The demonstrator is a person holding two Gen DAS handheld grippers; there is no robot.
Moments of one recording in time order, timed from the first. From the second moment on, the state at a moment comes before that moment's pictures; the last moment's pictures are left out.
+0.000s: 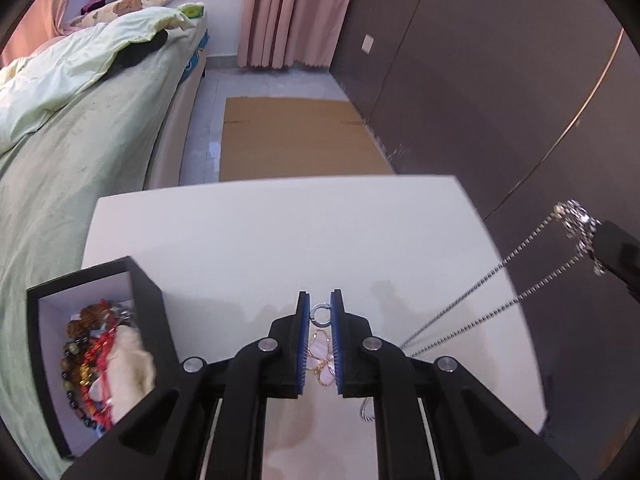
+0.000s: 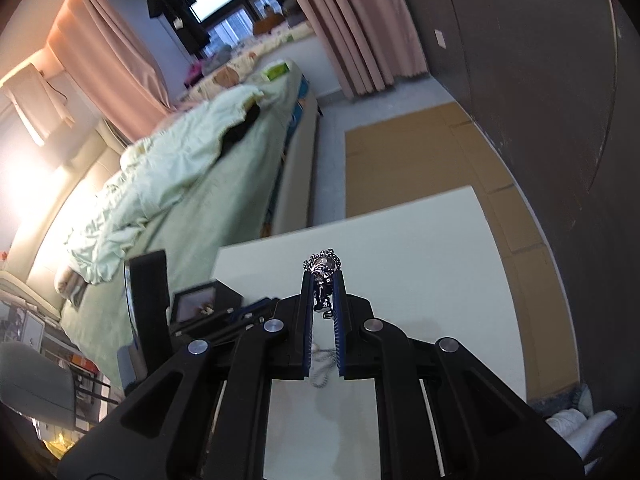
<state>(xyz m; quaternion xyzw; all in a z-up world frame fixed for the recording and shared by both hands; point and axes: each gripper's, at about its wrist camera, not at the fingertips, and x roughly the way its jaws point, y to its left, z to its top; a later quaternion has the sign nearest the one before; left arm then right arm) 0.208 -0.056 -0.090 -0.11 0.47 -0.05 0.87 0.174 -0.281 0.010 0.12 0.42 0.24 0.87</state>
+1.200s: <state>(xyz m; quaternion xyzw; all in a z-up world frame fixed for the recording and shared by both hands) 0.121 0.081 -0.040 -0.19 0.41 0.03 0.89 0.112 -0.218 0.157 0.18 0.24 0.35 0.89</state>
